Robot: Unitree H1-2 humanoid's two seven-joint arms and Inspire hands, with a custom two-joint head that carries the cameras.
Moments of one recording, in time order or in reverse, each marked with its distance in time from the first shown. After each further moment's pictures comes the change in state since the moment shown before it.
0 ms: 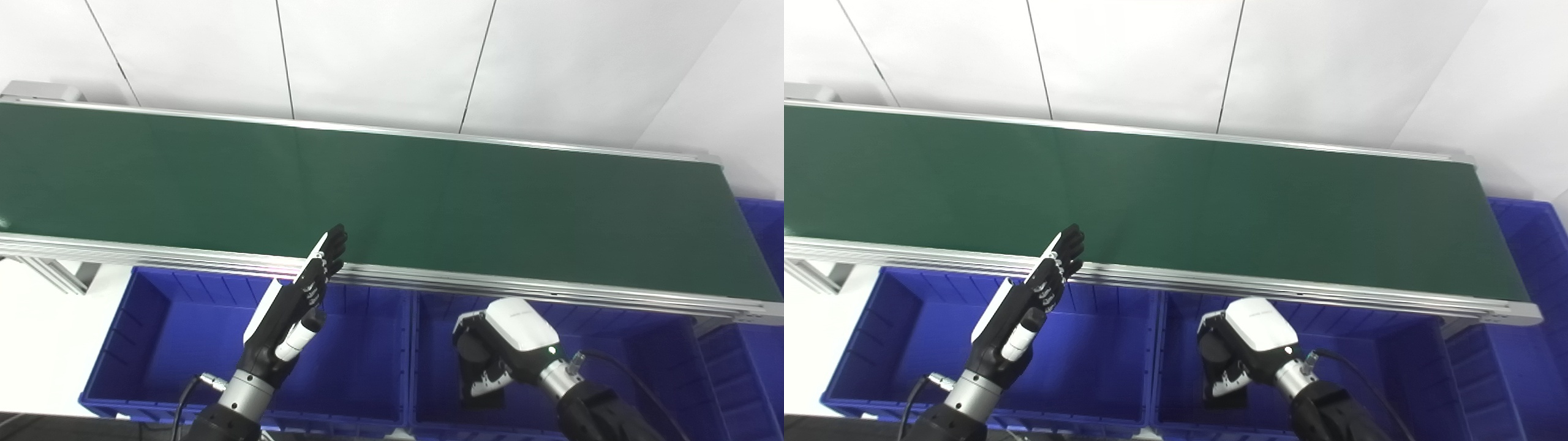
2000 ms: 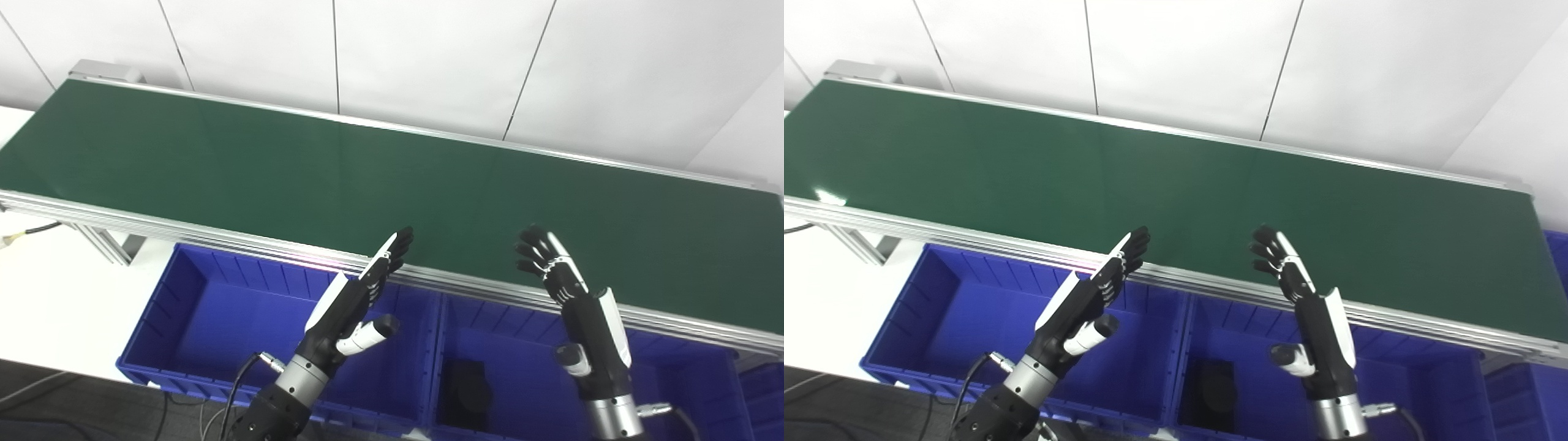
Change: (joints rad) left arm -0.014 -0.049 -0.051 0.055 0.120 -0.069 0.028; right arm 0.149 0.259 -0.229 -0.157 0.837 -0.317 -0.027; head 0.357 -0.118
